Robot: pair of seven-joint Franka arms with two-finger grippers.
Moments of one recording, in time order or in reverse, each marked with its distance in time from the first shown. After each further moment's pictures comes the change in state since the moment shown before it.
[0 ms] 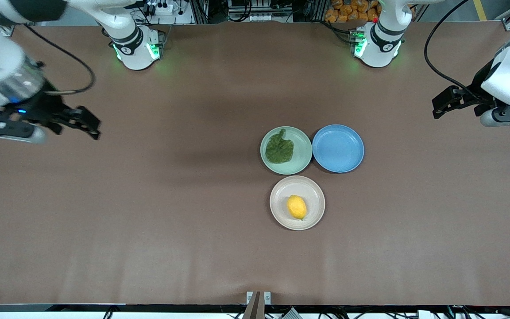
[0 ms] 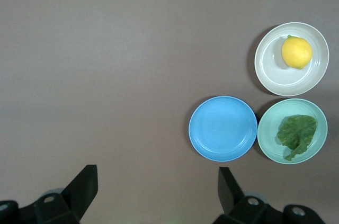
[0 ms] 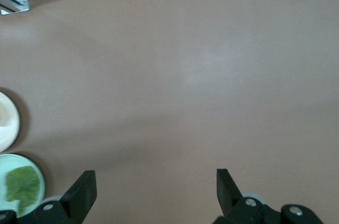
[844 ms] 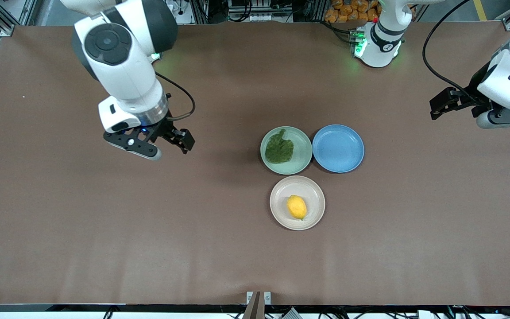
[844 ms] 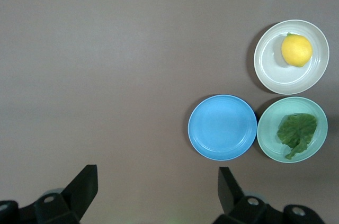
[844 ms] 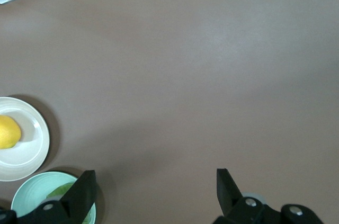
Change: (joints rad) left arm -0.003 0.006 -0.001 -0.001 -0.001 0.000 0.001; right arm 0.145 0.183 0.126 -0.004 -0.124 0.118 0.456
